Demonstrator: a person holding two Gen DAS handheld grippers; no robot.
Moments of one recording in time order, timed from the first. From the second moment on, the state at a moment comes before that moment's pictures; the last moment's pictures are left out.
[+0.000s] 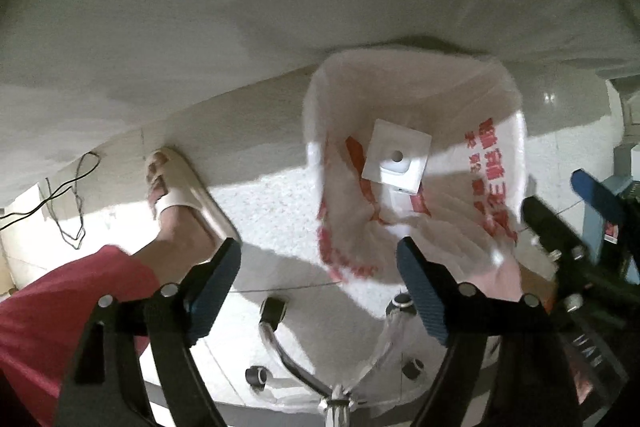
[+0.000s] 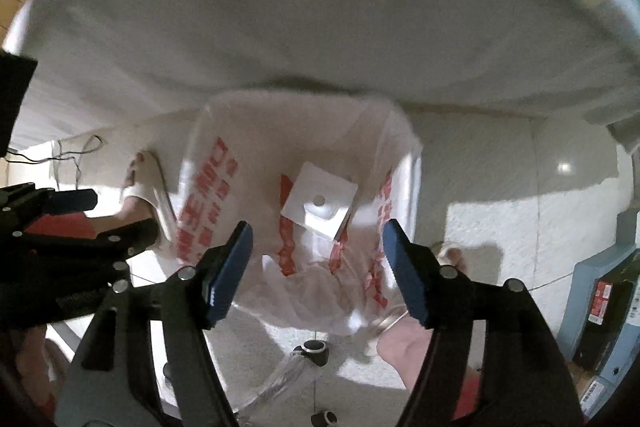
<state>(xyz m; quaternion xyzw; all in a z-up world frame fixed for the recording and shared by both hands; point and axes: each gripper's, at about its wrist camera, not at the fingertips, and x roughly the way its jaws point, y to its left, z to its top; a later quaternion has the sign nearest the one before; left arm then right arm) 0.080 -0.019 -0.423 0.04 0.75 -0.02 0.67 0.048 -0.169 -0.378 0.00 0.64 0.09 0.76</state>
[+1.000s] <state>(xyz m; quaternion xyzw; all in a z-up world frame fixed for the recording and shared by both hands) 0.230 0.027 -0.111 0.17 0.61 -0.16 0.76 0.171 -0.191 -0.010 -0.11 0.43 0.18 0.88</state>
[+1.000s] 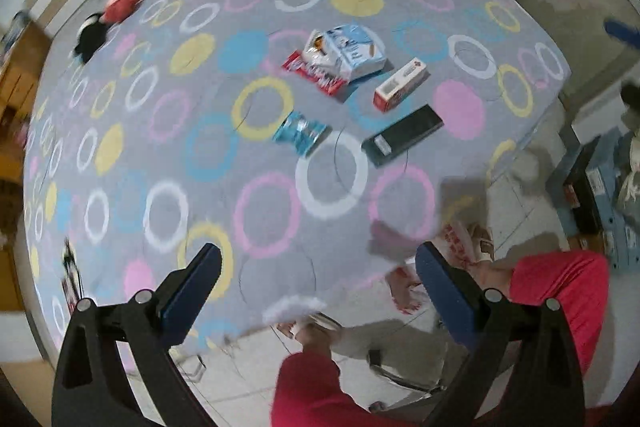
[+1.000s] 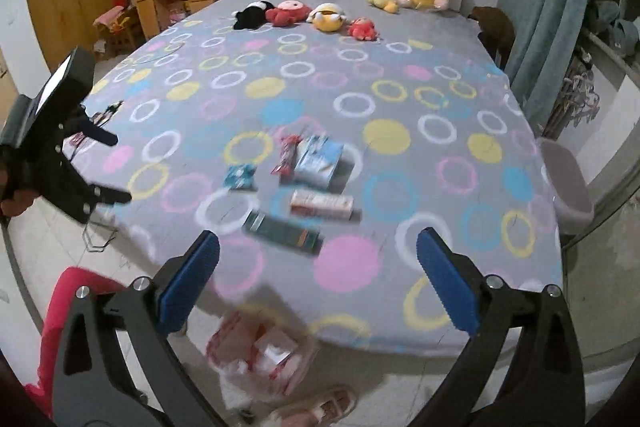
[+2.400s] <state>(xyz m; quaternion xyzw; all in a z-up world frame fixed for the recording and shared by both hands) 0.382 0.004 -0.292 0.18 0.66 -0.22 0.69 0.429 -0.104 -0.232 -0.04 0.62 0.11 0.78</state>
